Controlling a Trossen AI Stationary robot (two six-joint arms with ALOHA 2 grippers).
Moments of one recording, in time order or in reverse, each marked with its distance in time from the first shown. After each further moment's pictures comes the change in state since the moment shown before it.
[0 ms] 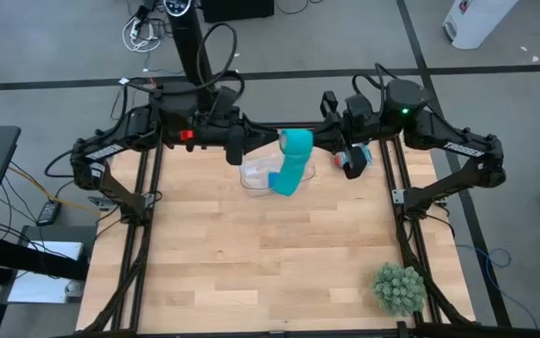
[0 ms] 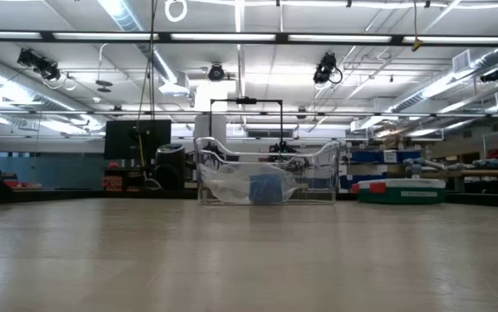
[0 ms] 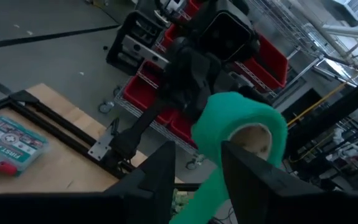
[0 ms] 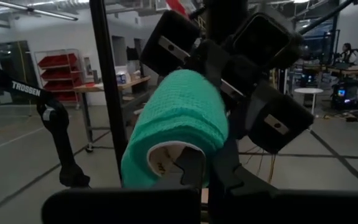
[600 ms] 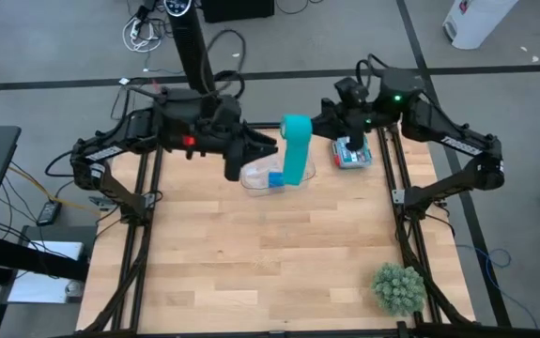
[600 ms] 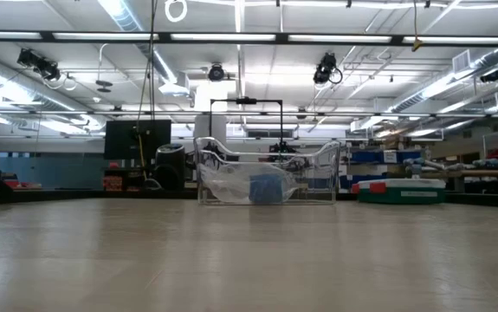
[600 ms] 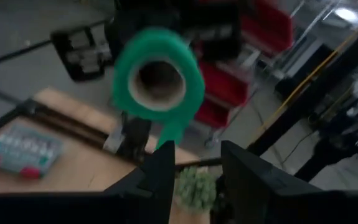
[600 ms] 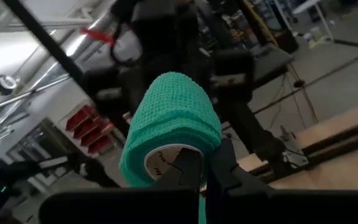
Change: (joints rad) left arm -0.030 0.005 0.000 -0.070 0.018 0.182; right arm -0.134 0.014 0.000 -0.056 -0.105 0.546
